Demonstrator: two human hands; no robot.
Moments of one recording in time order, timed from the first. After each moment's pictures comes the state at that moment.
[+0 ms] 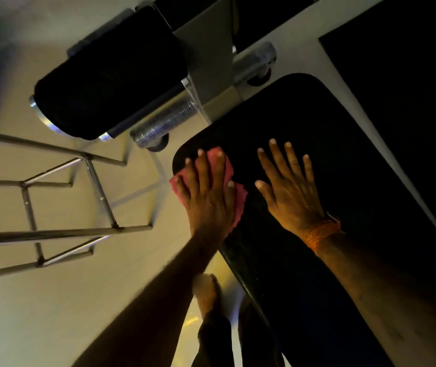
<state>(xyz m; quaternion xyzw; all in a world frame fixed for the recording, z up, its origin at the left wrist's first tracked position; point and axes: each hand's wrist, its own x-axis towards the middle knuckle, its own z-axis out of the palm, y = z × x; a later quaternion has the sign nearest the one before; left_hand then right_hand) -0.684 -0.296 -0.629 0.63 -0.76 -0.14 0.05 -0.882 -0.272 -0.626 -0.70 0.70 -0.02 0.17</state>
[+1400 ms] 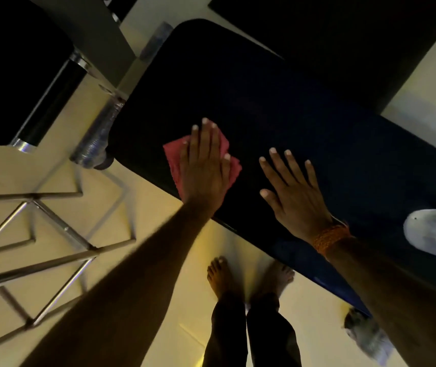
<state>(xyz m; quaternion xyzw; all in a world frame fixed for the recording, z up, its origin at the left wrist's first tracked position) -0.721 -0.239 -0.630 0.40 -0.91 -0.08 0.01 -0.859 -0.060 -0.623 -0.55 0.82 -0.04 0.17</state>
